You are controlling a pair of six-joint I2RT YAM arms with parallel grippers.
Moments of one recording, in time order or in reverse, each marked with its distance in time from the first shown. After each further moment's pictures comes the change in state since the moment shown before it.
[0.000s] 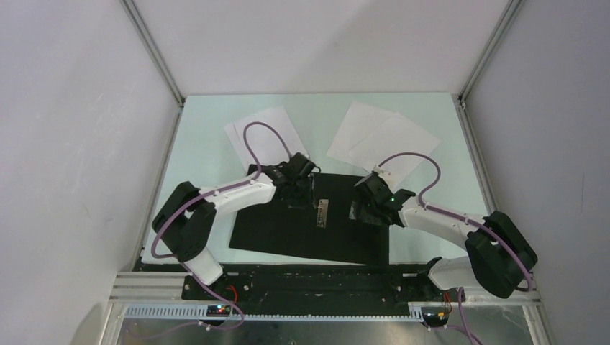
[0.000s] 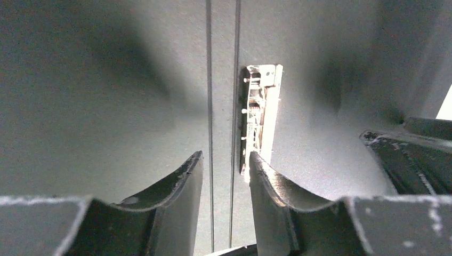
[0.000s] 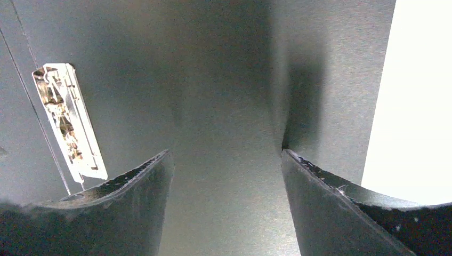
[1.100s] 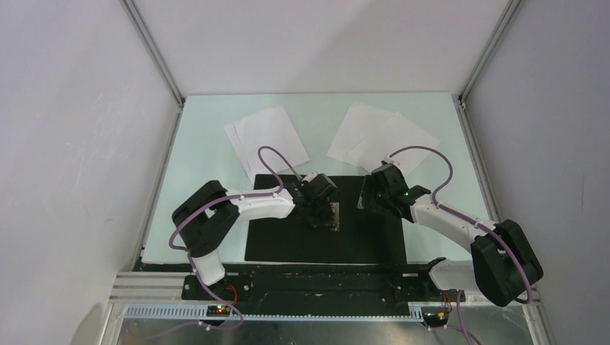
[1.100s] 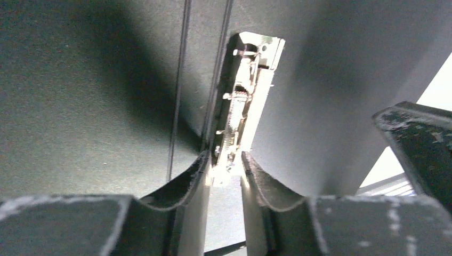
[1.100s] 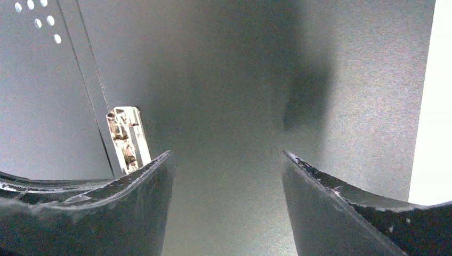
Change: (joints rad) left arm -0.202 0.129 -0.047 0.177 -0.008 -0.475; right arm -0.186 -0.074 -0.033 0.095 -0.107 -0.138
